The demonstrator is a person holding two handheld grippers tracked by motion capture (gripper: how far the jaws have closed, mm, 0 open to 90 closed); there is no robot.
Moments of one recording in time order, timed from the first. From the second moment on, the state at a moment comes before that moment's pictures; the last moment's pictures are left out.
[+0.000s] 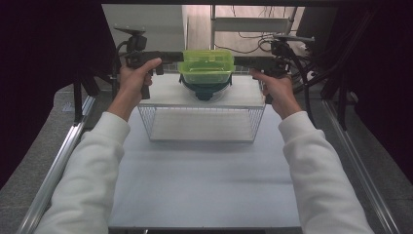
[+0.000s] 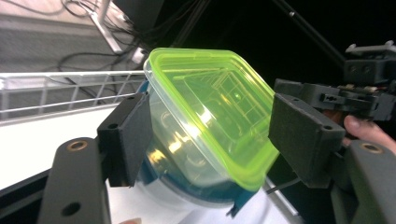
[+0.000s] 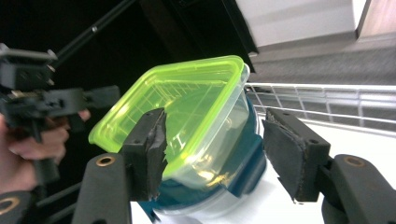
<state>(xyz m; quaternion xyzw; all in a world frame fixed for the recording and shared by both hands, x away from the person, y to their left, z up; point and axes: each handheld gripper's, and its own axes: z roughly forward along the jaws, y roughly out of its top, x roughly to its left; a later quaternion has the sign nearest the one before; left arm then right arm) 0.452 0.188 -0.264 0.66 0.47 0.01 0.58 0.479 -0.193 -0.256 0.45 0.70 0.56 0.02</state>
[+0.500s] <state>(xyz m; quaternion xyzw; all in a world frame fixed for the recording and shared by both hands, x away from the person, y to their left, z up) 0.349 0.211 -0.284 0.69 0.42 0.08 0.59 0.398 -0.218 -0.264 0.35 0.75 0.55 0.10</state>
